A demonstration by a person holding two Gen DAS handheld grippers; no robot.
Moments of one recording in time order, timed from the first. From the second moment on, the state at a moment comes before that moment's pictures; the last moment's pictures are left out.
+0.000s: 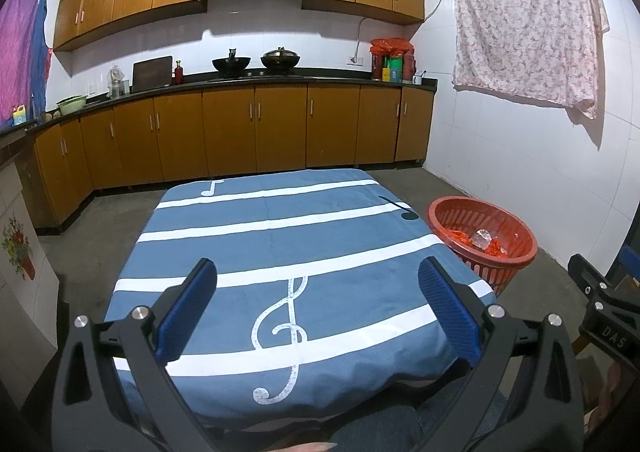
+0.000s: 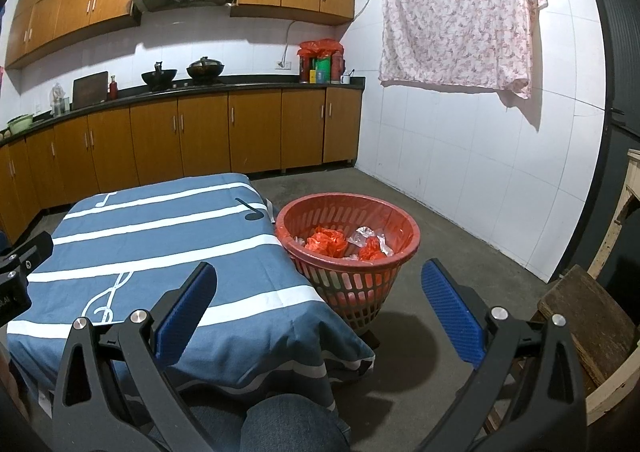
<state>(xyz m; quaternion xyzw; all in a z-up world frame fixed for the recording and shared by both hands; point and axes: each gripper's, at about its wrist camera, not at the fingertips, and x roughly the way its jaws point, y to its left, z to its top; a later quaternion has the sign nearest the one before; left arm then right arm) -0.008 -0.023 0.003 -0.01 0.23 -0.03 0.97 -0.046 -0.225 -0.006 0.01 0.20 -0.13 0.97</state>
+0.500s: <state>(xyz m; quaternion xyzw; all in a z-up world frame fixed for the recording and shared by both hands) -0.008 -0.021 0.003 -0.01 0.23 -0.03 0.97 -0.047 -0.226 -0.006 0.01 0.20 -0.13 0.97</state>
